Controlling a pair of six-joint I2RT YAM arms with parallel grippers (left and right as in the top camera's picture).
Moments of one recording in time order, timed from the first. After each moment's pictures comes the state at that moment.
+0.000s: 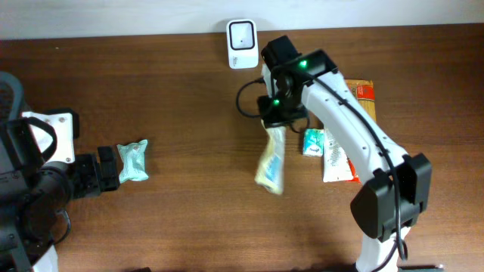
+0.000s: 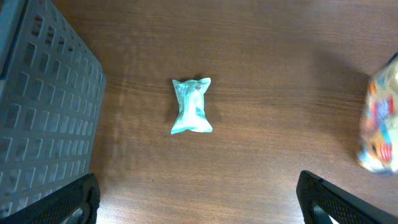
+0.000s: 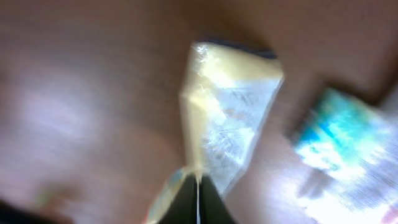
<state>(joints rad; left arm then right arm) 0.24 1.12 1.70 -1.51 0.07 0.11 0.43 1.99 1.92 -1.36 -0.13 0.20</state>
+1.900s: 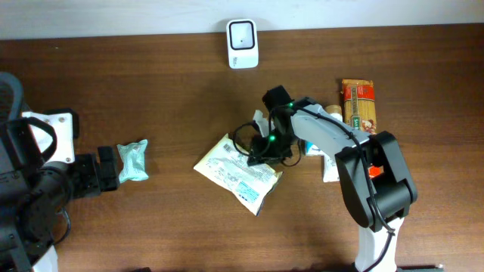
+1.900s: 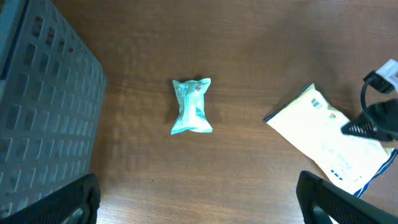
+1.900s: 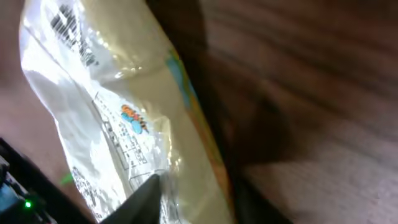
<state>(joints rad) 0.24 1.12 1.70 -1.51 0.07 0.11 0.42 2.07 1.39 -0.82 -0.55 0.18</state>
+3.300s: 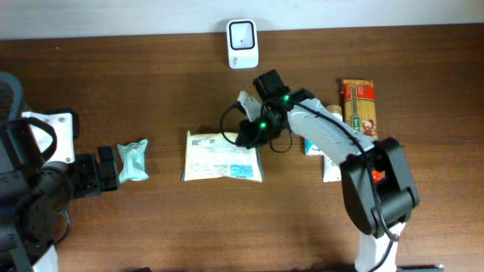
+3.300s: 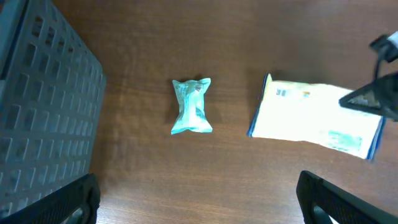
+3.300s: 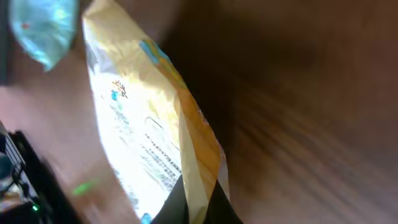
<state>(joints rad) 0.24 1.12 1.70 -1.51 0.07 0.11 0.45 2.03 1.50 -0.75 -0.58 0.06</state>
